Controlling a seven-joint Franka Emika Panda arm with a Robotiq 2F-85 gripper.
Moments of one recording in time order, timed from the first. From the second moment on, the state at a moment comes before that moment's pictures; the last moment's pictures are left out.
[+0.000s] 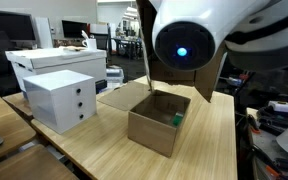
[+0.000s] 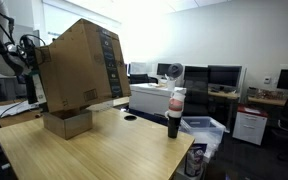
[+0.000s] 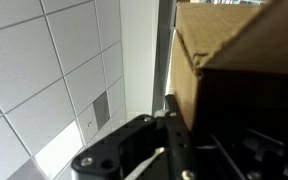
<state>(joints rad) 0.46 0.27 0.43 -2.12 -1.64 0.81 0.52</state>
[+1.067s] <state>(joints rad) 0.49 0.32 0.42 -2.12 -1.74 0.79 0.51</state>
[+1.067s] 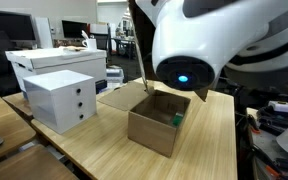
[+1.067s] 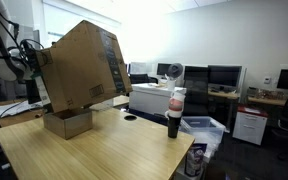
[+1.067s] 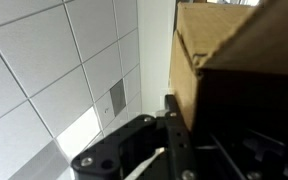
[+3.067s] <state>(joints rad) 0.51 0.32 0.44 -2.17 -1.83 0.73 0.39</state>
